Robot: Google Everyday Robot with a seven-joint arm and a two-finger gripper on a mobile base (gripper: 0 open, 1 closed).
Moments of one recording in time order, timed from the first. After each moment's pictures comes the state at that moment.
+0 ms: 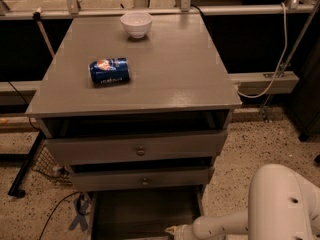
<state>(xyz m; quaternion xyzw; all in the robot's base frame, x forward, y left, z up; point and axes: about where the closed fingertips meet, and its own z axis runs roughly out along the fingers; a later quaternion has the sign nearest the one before) 0.389 -0.041 0.168 -0.64 0.71 0.19 0.23</state>
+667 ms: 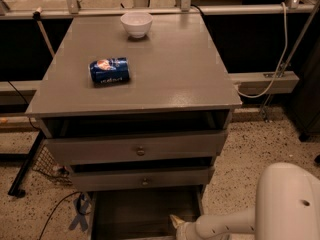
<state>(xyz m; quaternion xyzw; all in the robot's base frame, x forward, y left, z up) 0.395 -0.049 0.189 -0.65 0.70 0.18 0.24</state>
